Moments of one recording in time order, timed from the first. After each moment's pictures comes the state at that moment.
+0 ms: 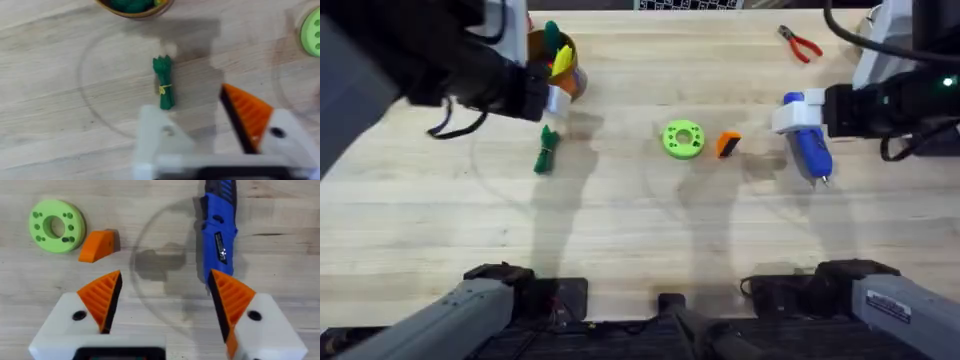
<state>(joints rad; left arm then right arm) -0.11 1.21 1.12 -1.00 0.03 0.10 0.00 1.15 1.03 -1.05 -0.02 0.02</state>
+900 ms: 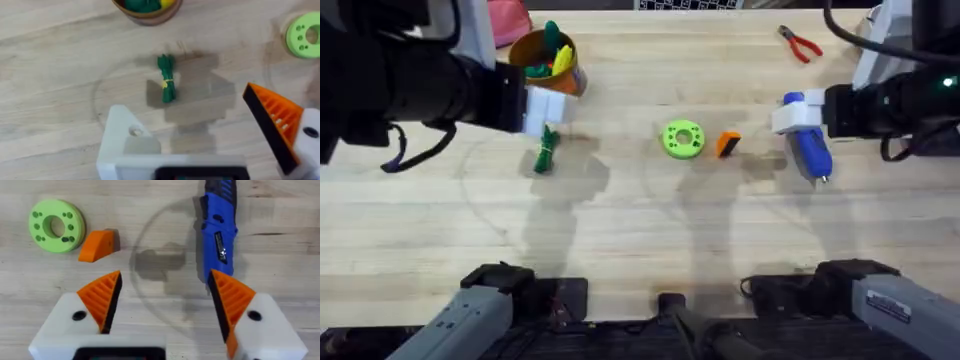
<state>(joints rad) -0.11 1.02 1.12 -1.05 0.01 0.09 0.00 1.15 1.03 -1.06 -0.02 0.02</state>
